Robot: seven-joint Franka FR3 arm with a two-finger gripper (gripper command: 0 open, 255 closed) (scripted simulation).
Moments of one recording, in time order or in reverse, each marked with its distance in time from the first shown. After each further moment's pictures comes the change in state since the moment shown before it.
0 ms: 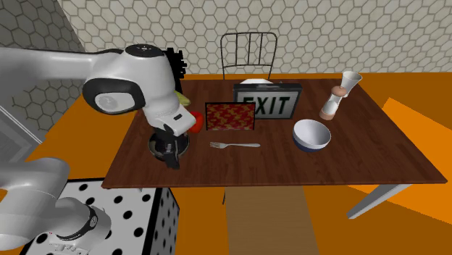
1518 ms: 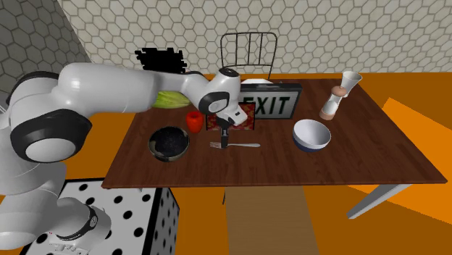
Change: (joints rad) arm 0.130 0.837 0.151 0.572 -0.162 0.172 0.473
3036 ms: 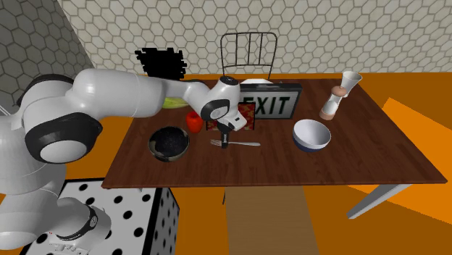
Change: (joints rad) arm 0.014 0.053 -0.005 -0.017 -0.019 0.072 0.018
